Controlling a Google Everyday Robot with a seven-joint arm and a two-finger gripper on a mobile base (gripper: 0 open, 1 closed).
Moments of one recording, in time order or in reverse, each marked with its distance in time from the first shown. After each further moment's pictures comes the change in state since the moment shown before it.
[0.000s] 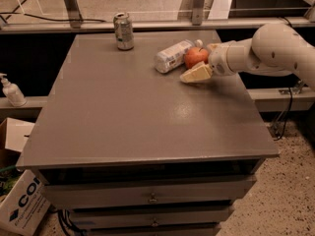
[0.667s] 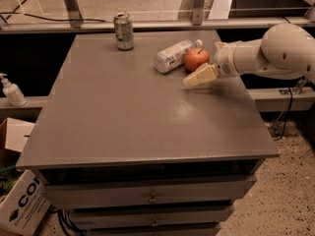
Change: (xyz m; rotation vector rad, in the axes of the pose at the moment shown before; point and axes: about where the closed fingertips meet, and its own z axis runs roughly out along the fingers) arm -0.005 0.003 -0.016 -0.001 -0.038 0.025
